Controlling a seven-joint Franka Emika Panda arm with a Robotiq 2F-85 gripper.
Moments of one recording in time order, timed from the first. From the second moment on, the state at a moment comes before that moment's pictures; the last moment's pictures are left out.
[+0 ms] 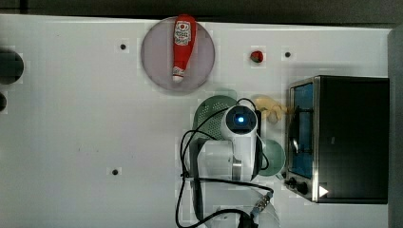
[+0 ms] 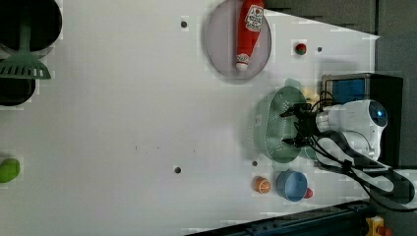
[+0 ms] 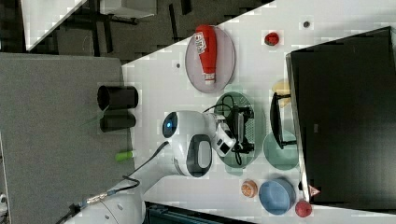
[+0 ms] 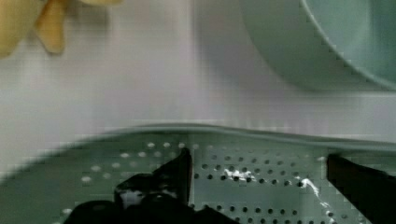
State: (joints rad) arm -0.14 0.43 -0.05 -2.35 -0.19 1.06 0.81
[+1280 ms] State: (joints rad) arm -0.14 -0.17 0.07 -1.98 0.02 0.20 0.26
